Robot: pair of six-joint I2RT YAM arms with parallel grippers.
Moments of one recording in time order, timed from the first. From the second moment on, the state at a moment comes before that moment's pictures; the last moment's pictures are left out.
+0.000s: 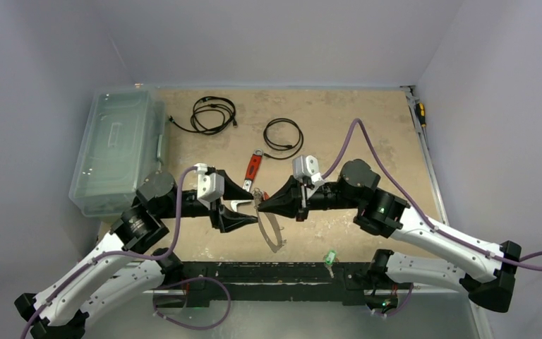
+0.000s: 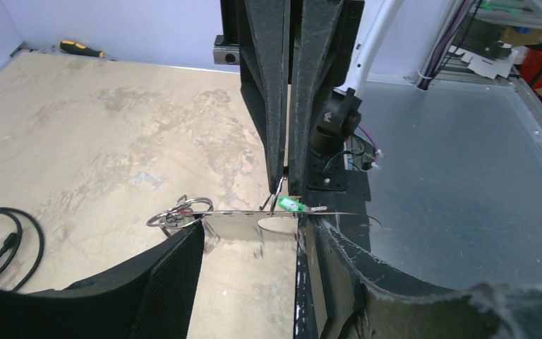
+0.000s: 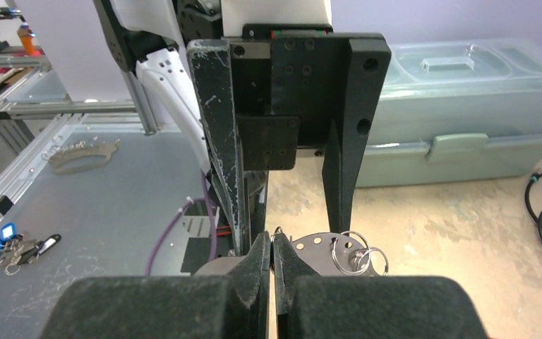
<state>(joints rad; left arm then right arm) -0.77 0.64 0.77 -0.15 0.72 -0.04 1.04 0.95 0.93 0.06 -0.56 0.05</state>
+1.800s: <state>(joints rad) -0.77 0.67 0.69 0.00 0.84 -0.03 1.04 0.84 0.96 -0.16 -0.59 -0.04</state>
